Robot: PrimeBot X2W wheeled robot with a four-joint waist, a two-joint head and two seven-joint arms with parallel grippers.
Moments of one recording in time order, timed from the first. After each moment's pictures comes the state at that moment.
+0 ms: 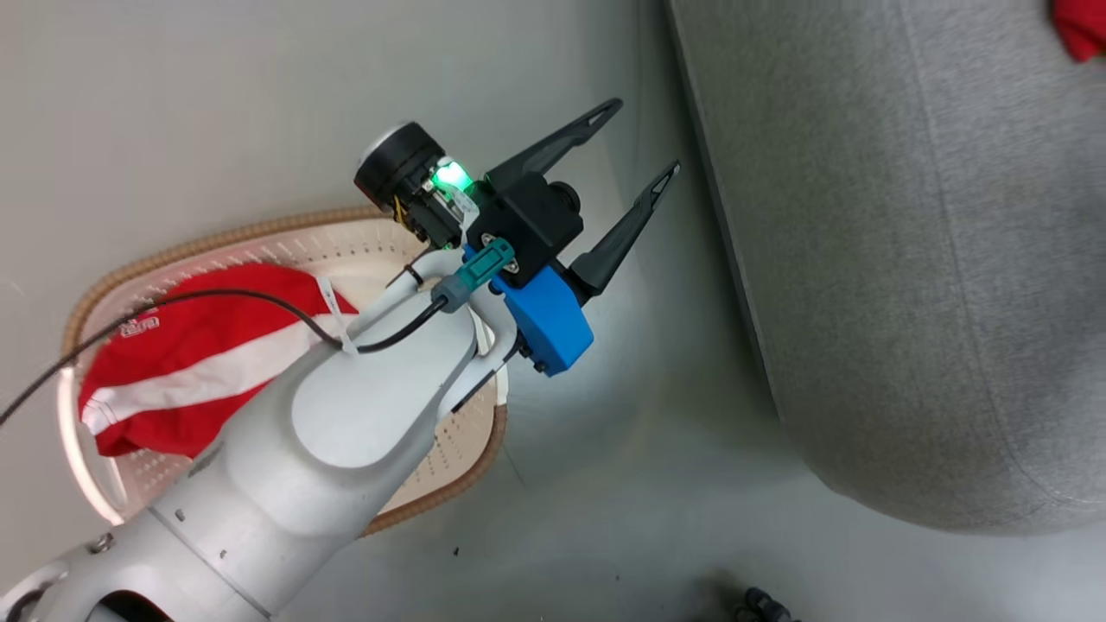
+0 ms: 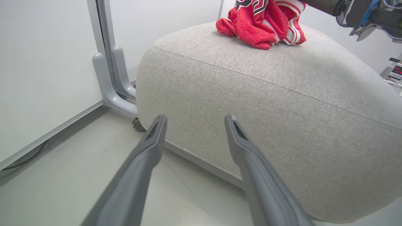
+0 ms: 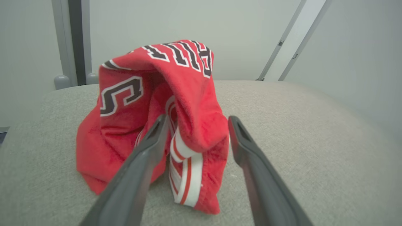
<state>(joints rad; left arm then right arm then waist) -1.06 0.18 -1.01 0.51 -0.45 -0.03 -0.23 -0.79 -0.29 -0.49 0.55 -0.03 0.13 -0.26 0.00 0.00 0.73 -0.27</state>
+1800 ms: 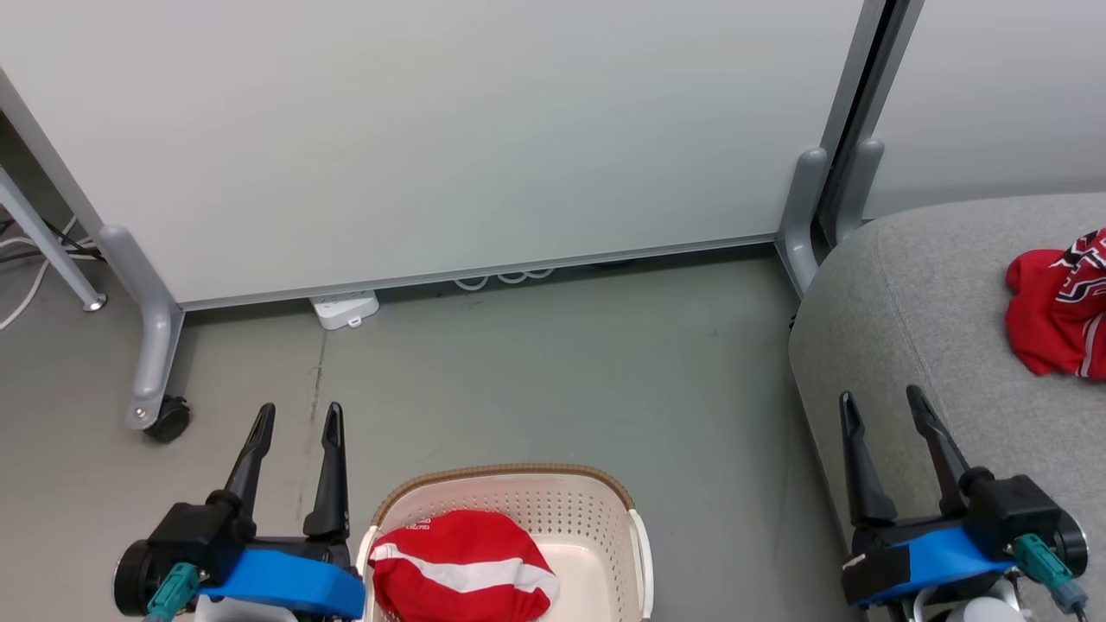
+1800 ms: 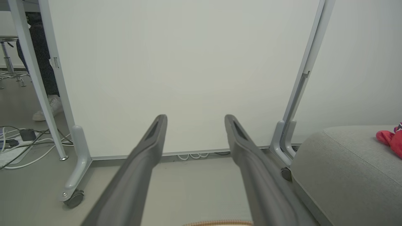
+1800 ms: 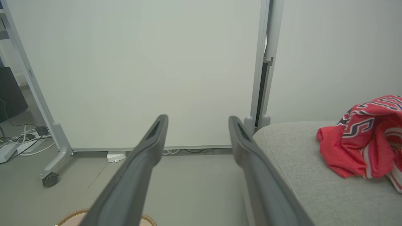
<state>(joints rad) -0.14 0.08 -0.09 0.24 -0.22 -0.07 -0.26 -0.10 -0.08 -0.02 0.23 0.05 0.13 -0.26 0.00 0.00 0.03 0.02</state>
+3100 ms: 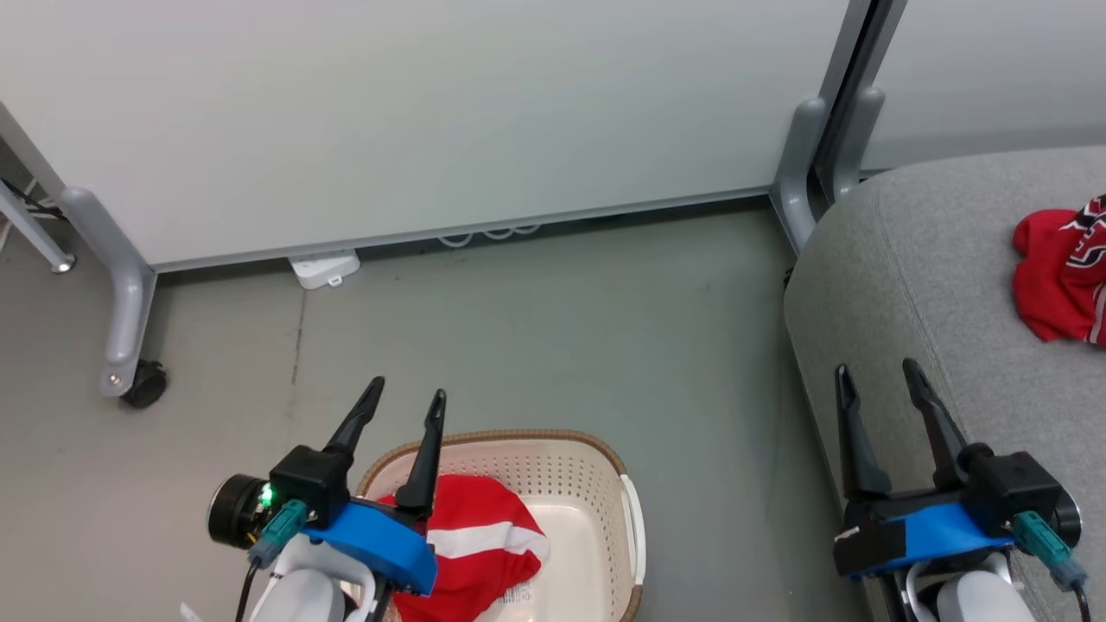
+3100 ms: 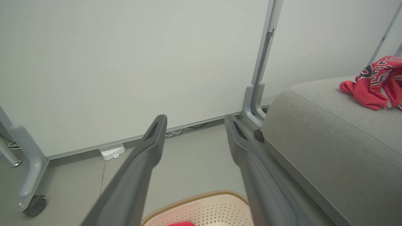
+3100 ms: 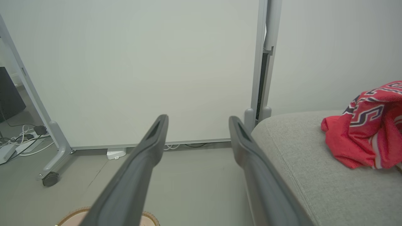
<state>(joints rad) -0.28 0.05 -0.22 0.43 -0.14 -0.13 -0.26 -0.12 -0.07 -0.02 0.22 0.06 0.13 -0.26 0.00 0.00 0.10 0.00</state>
